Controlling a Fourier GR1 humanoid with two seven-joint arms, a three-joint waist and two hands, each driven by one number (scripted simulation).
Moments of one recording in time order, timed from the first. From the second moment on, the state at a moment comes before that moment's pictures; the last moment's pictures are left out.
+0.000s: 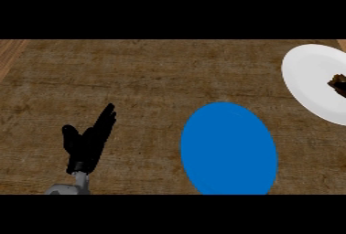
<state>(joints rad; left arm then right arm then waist) -0.03 0.12 -0.14 -1.48 0.13 0.07 0.19 -0.79 -0.72 -0.56 -0.20 0.18 0.01 -0.62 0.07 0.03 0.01</state>
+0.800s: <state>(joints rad) -0.01 0.13 -0.11 -1.47 0.14 0.06 0.18 -0.60 -0.89 -0.55 -0.17 0.17 0.44 -0.72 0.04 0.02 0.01</state>
